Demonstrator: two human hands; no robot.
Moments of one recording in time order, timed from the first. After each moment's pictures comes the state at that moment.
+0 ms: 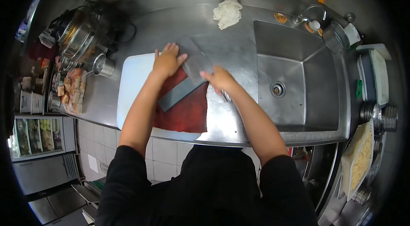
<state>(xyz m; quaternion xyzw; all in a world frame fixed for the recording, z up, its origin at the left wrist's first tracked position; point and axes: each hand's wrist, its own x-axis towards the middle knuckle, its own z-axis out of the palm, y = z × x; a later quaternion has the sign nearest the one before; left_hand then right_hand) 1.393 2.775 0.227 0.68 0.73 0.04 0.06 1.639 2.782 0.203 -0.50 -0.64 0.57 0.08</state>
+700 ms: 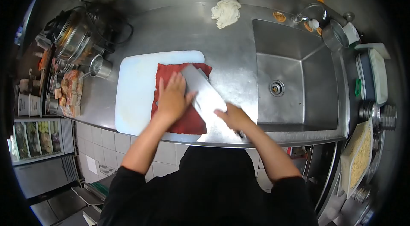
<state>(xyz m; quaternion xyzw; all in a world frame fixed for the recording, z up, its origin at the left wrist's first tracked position) 1.455 2.662 0.228 0.71 0.71 -0.02 0.01 1.700 2.689 0.209 -0.53 -0.65 0.55 -0.03</state>
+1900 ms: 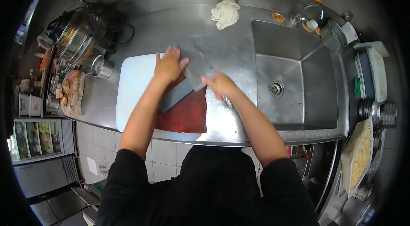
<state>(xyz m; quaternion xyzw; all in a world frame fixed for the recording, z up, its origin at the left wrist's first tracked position) 1.408 2.766 0.228 0.68 0.73 0.02 0.05 1.645 2.770 0.202 -0.49 -0.63 0.59 0.09</state>
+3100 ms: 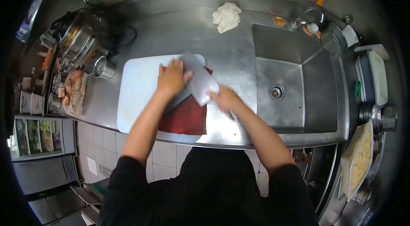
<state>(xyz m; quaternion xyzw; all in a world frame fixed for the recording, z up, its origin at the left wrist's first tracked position) 1.433 2.727 0.240 0.68 0.73 -0.01 0.05 1.665 2.743 0.206 -0.49 -0.67 0.56 0.02</state>
